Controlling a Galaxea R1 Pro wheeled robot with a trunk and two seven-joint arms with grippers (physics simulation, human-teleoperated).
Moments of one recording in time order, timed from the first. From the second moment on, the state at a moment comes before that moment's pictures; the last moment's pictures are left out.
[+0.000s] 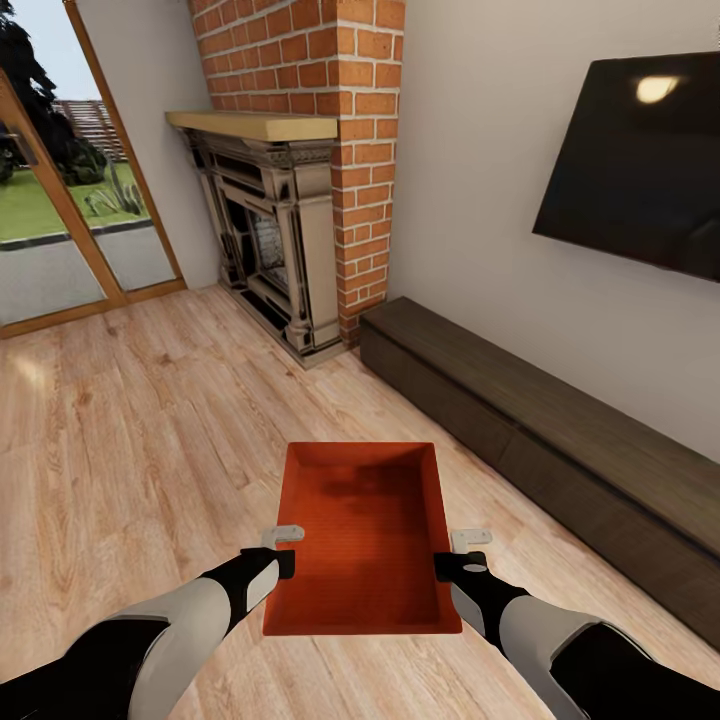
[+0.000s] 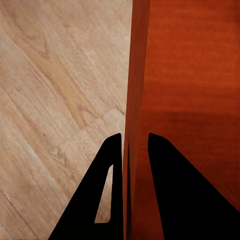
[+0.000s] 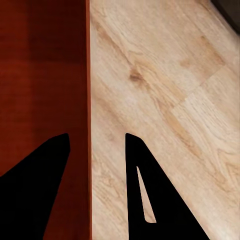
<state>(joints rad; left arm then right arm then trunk) -0.89 -0.12 0.01 -0.02 0.06 0.17 0.19 -0.84 0.09 0.50 0.00 -0.45 -0.05 -0.20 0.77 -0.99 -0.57</state>
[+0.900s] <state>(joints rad) -0.89 -0.12 0.01 -0.02 0.06 0.17 0.19 -0.84 0.09 0.50 0.00 -0.45 -0.05 -0.20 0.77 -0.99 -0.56</state>
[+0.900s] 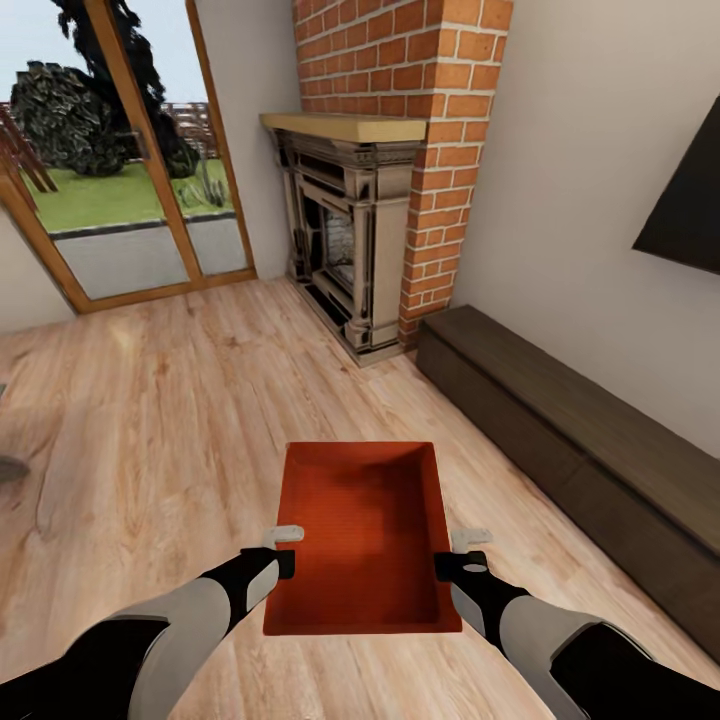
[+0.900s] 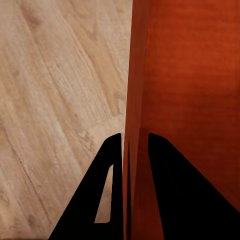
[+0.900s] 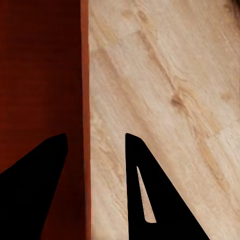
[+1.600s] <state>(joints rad) -0.89 -0.12 0.02 -0.02 0.06 0.17 0.19 -0.84 0.09 0.50 0.00 -0.45 -0.05 -0.20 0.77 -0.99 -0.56</state>
